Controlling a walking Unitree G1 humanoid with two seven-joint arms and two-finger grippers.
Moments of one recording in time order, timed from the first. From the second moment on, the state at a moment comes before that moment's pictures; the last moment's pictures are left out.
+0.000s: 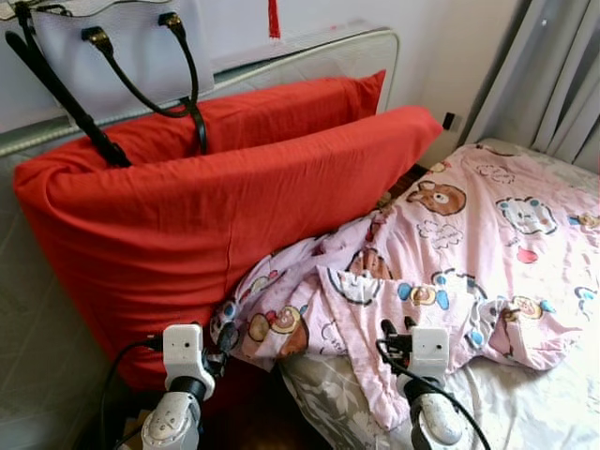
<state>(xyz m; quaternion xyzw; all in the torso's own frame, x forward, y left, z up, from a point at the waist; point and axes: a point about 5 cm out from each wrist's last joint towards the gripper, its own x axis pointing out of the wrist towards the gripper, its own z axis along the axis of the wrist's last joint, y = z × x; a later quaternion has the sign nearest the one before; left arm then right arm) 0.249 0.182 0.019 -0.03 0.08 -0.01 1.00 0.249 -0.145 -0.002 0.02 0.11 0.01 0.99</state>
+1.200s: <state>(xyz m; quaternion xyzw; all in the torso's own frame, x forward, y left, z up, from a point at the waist) 0.249 0.174 0.018 -0.03 0.08 -0.02 1.00 0.245 -0.135 -0.022 0.02 0.16 0.06 0.99</state>
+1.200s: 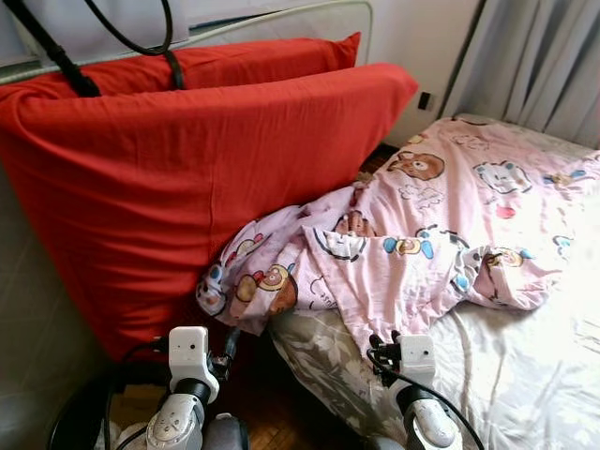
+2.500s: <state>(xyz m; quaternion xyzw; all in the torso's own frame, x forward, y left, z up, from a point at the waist) 0.244 0.177 0.018 -0.03 0.08 -0.03 1.00 0.247 -0.172 -0.041 0.04 0.29 -0.09 0.95</state>
